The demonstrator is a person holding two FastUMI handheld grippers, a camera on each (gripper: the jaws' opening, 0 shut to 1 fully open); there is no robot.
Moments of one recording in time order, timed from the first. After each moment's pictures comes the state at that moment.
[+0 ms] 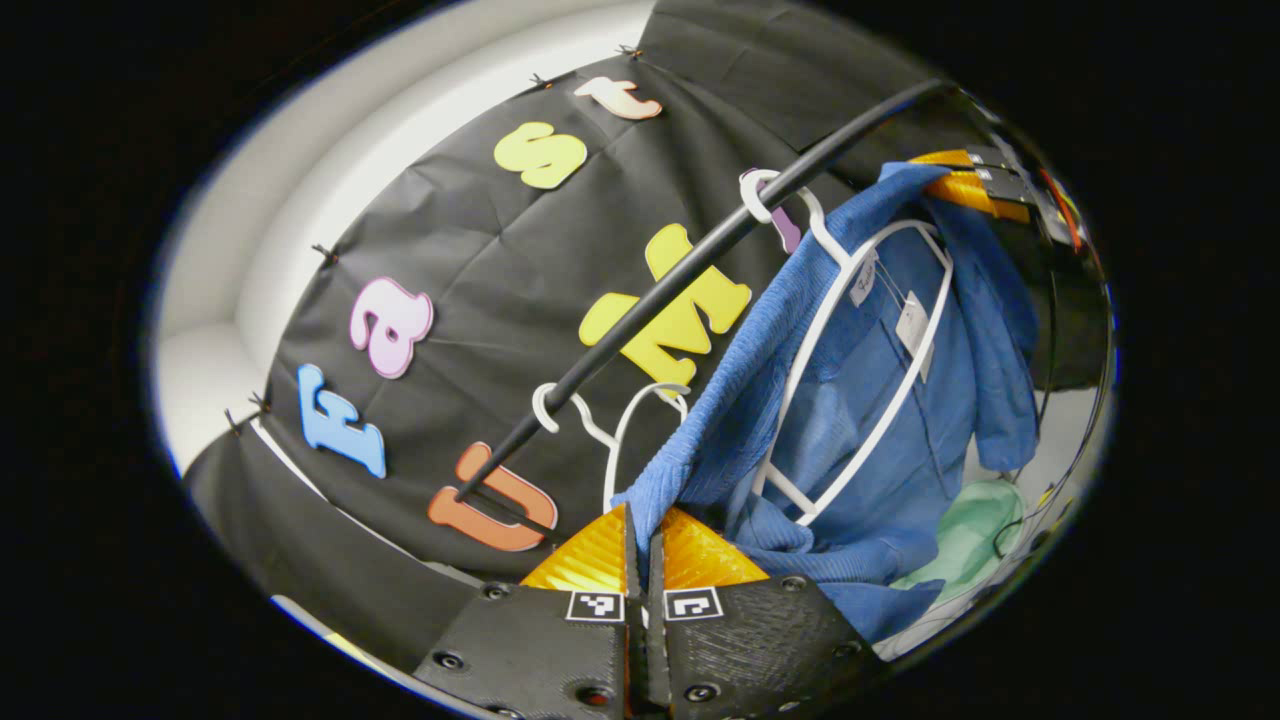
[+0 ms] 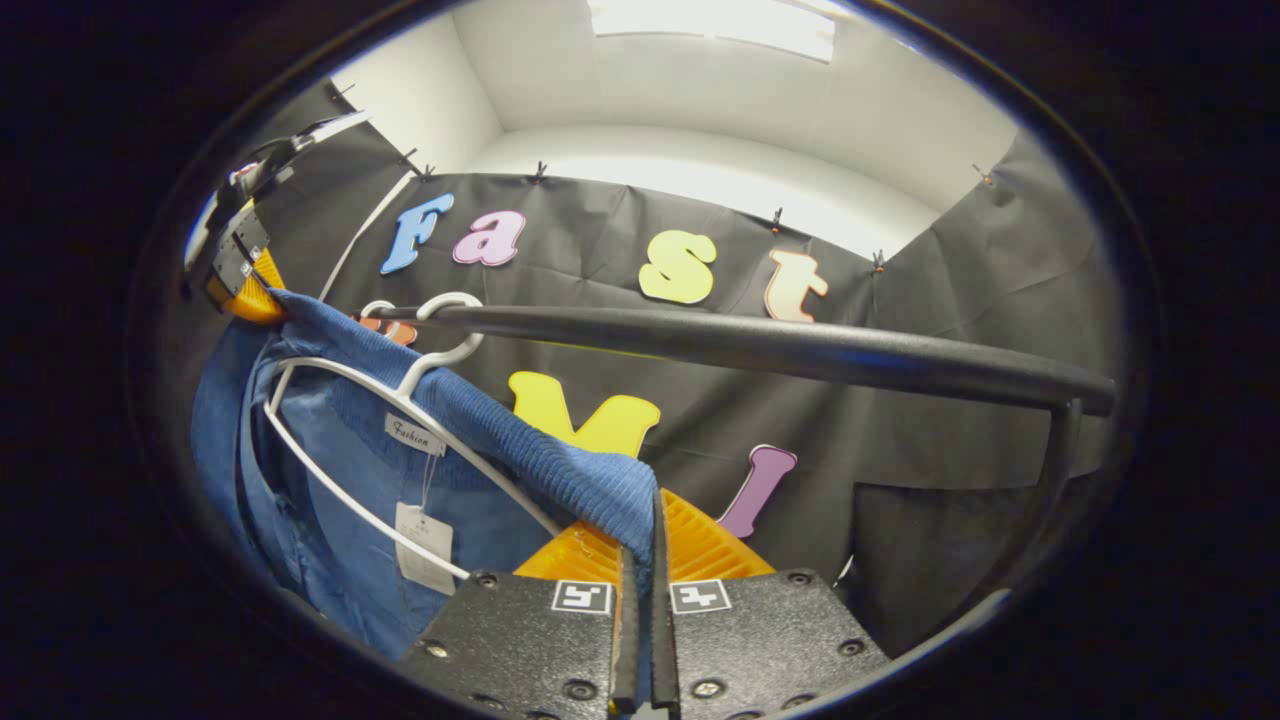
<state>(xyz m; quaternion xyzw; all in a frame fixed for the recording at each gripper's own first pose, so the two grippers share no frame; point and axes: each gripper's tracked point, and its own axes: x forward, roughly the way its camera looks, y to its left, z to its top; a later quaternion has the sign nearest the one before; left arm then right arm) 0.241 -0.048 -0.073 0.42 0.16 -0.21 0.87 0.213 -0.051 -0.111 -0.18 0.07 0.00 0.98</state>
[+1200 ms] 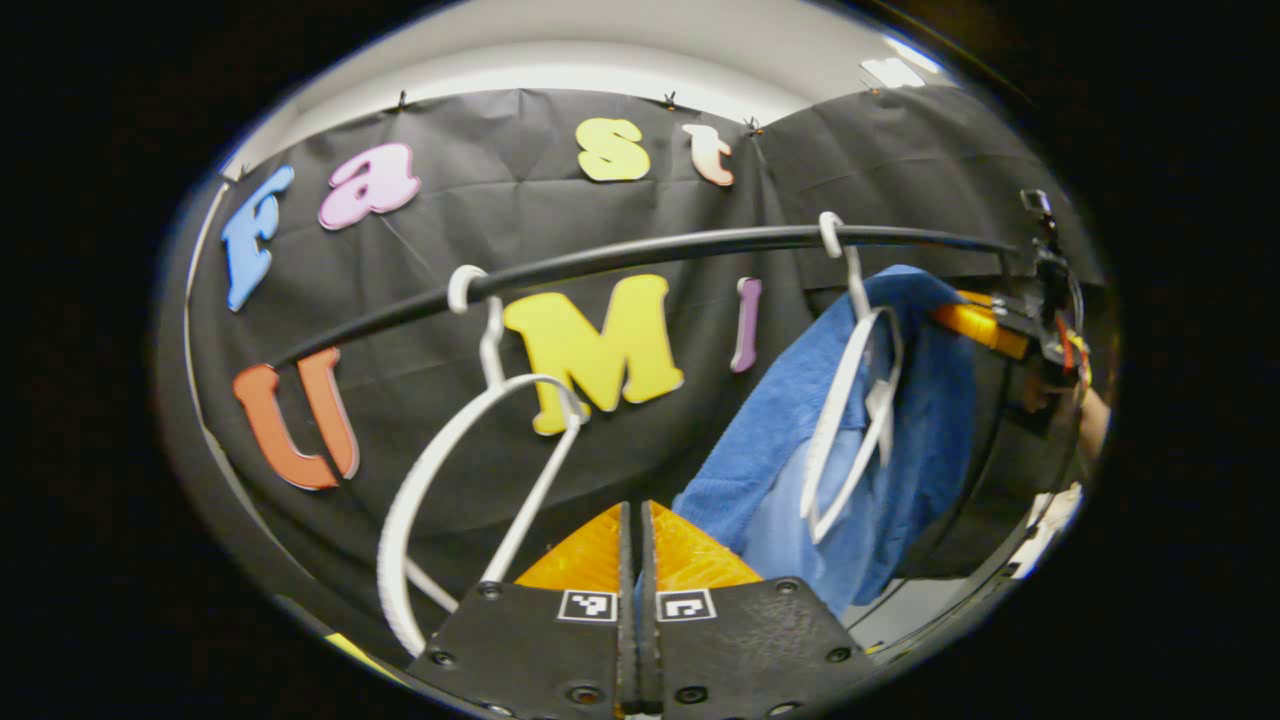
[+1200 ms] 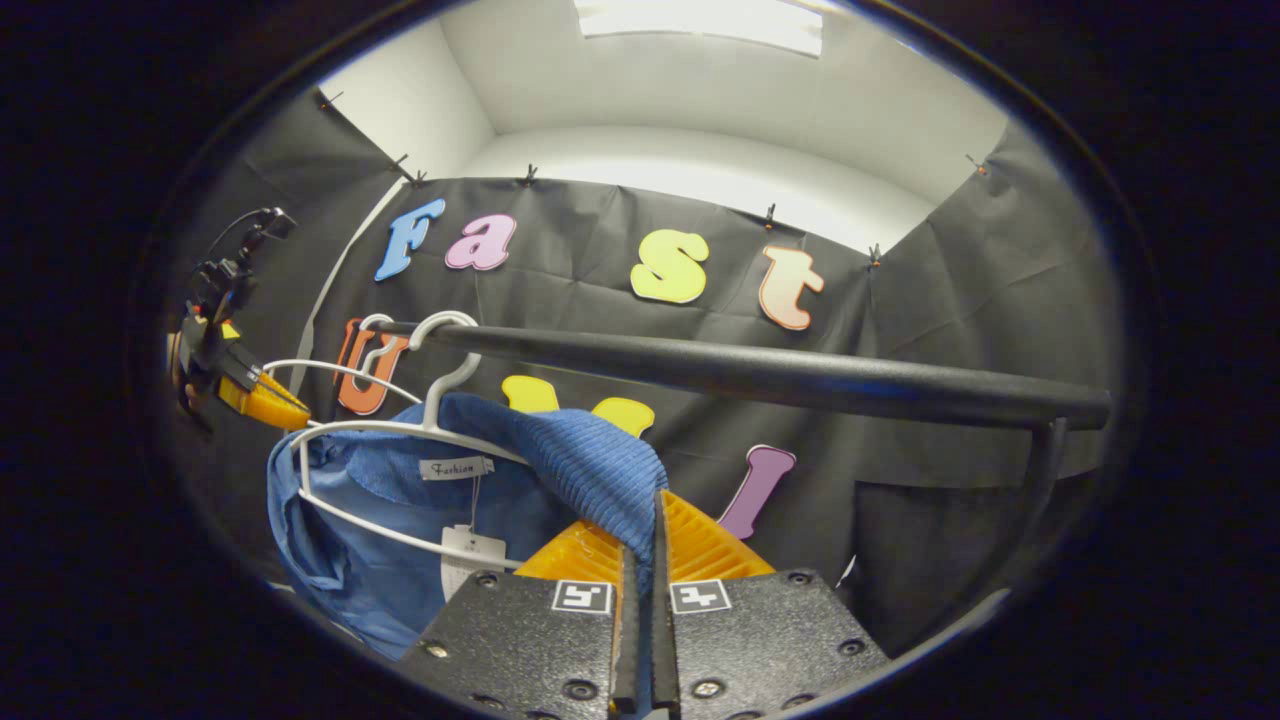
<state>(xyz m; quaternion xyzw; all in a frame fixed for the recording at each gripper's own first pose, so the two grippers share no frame) 0.257 -0.115 -0.183 0.05 0.17 -0.37 0.91 0.226 -0.068 -0.100 -0.18 0.07 0.00 0.98</state>
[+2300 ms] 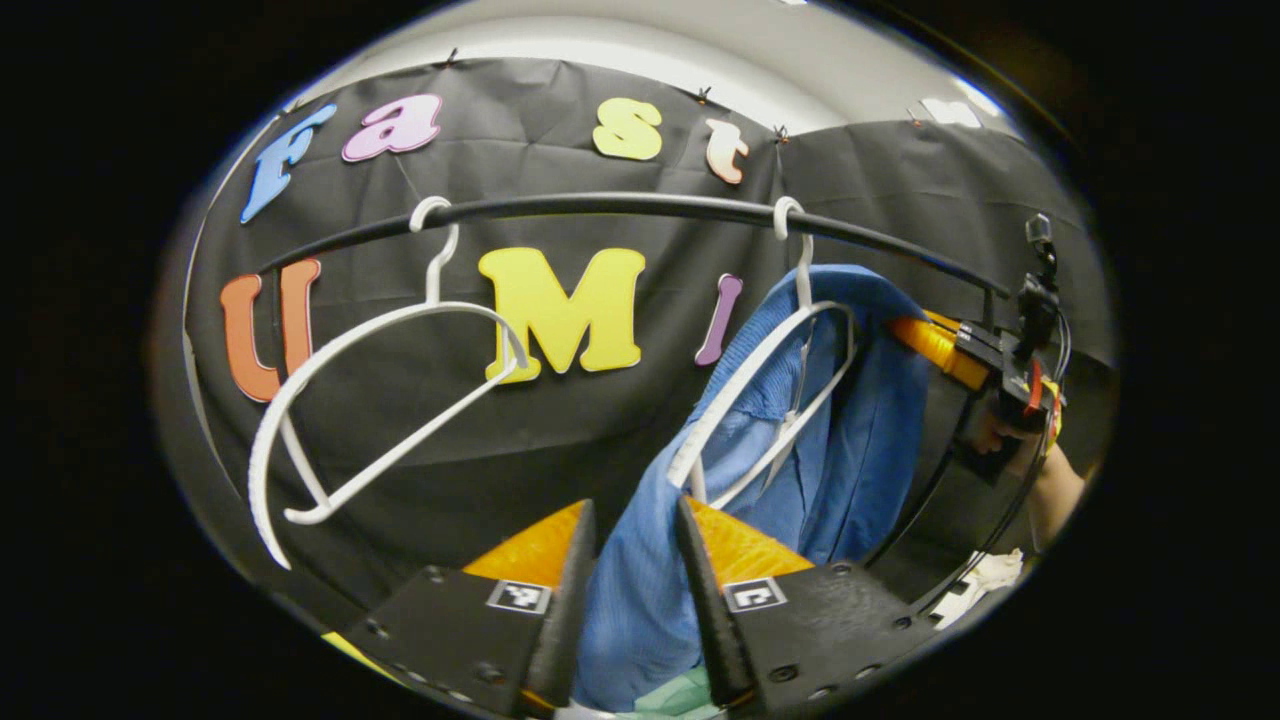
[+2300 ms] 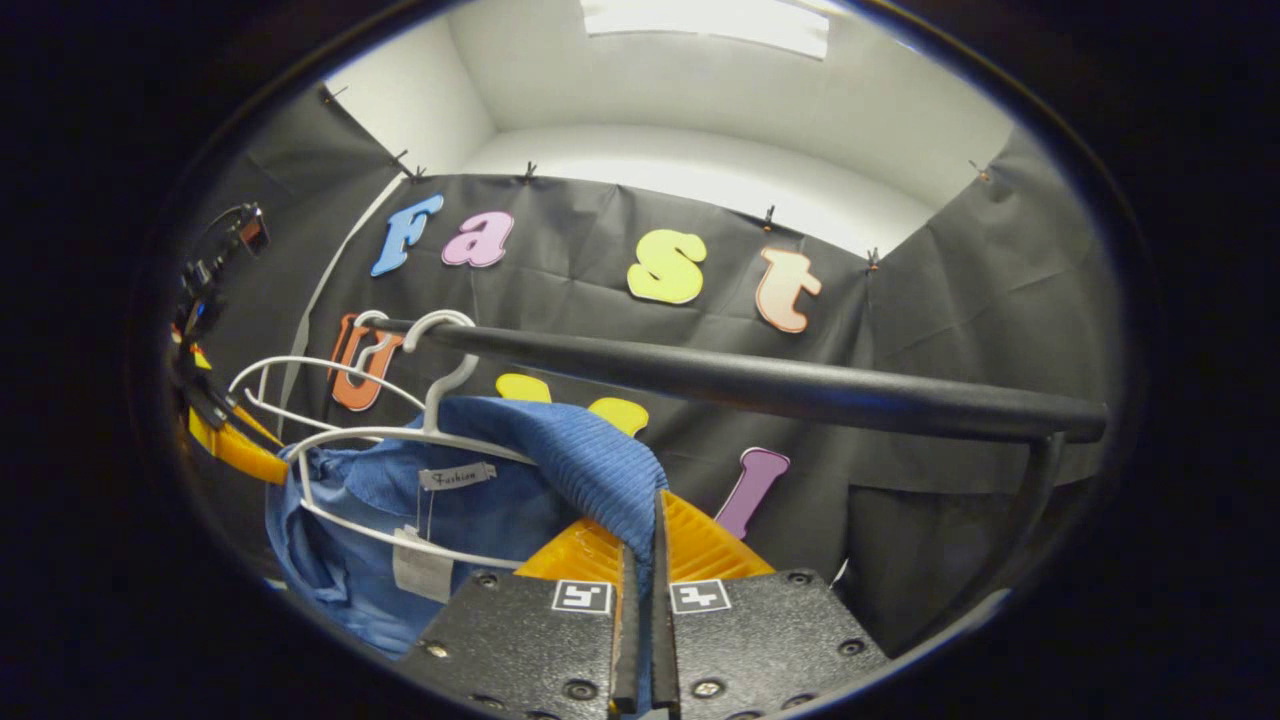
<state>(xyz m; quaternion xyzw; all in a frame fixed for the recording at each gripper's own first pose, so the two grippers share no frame) 0.199 -0.145 -0.200 -0.02 0.22 -0.35 0.91 0.230 -0.067 -0.097 -0.18 0.07 0.00 0.98</state>
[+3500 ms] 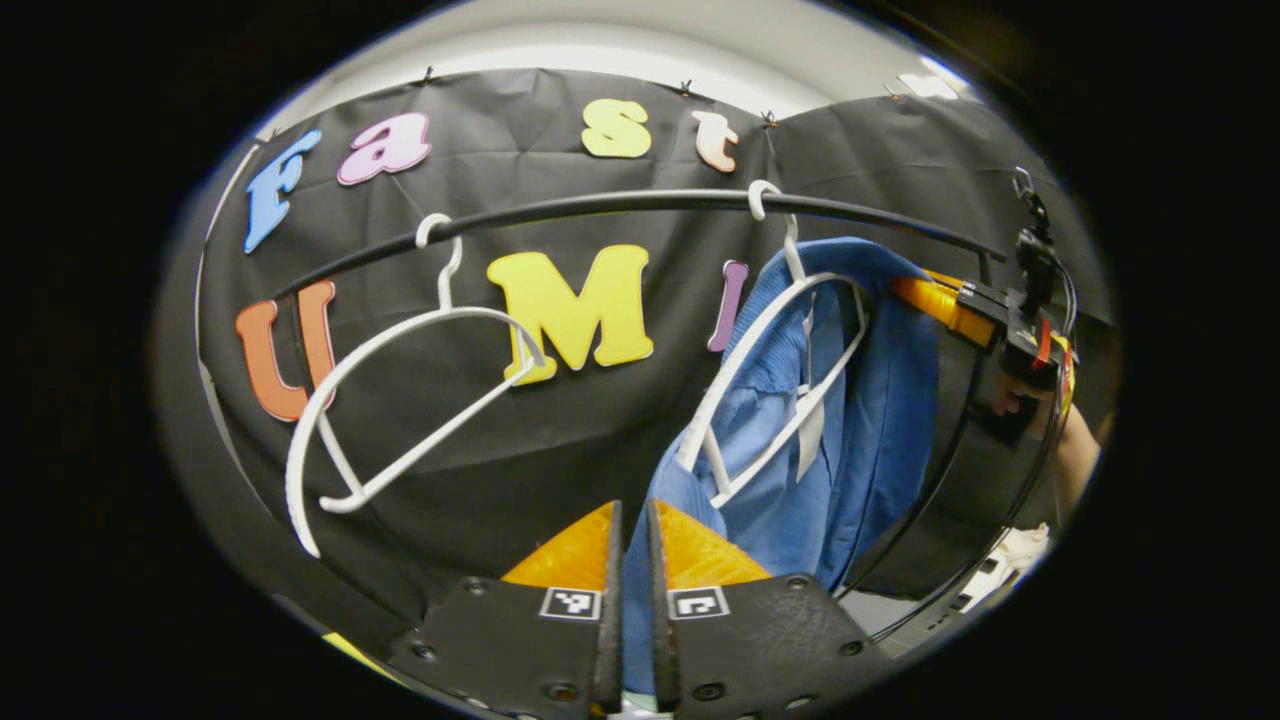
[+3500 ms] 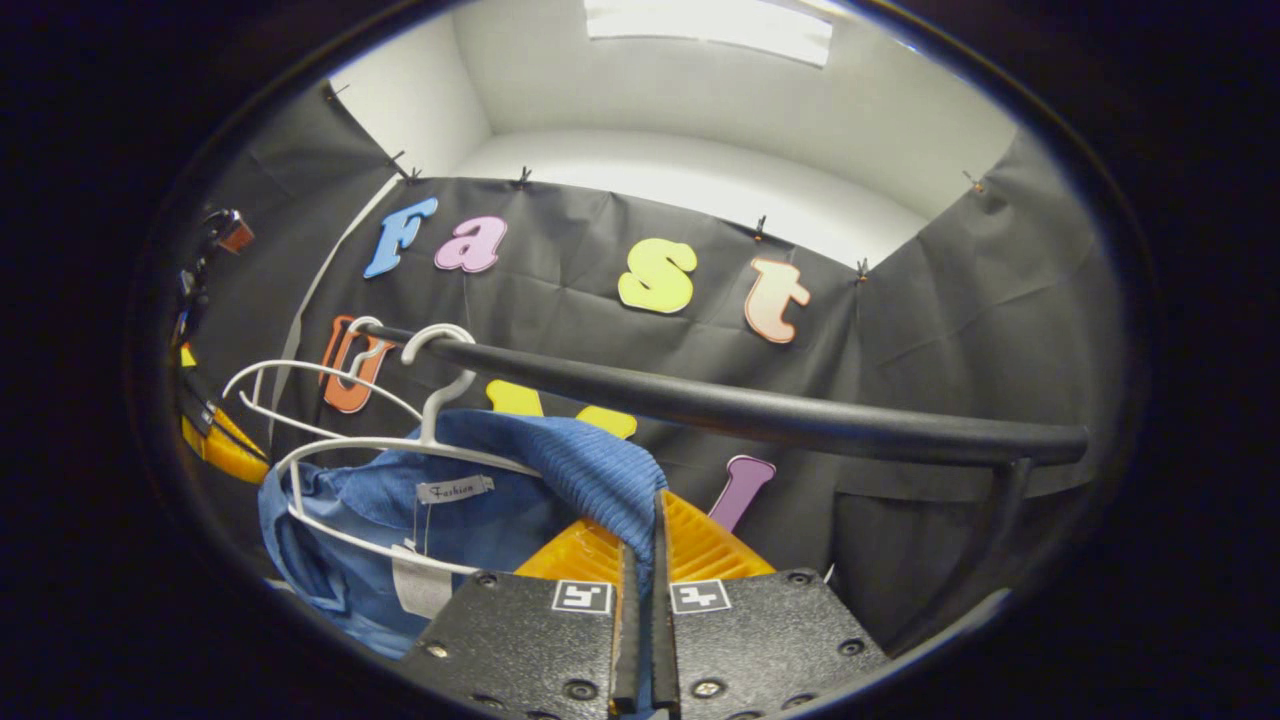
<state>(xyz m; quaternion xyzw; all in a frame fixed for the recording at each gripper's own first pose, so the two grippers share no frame) 0.175 -0.125 -0.204 0.00 0.23 -0.33 0.92 0.223 -0.073 -0.085 -0.19 0.05 -0.02 0.98</state>
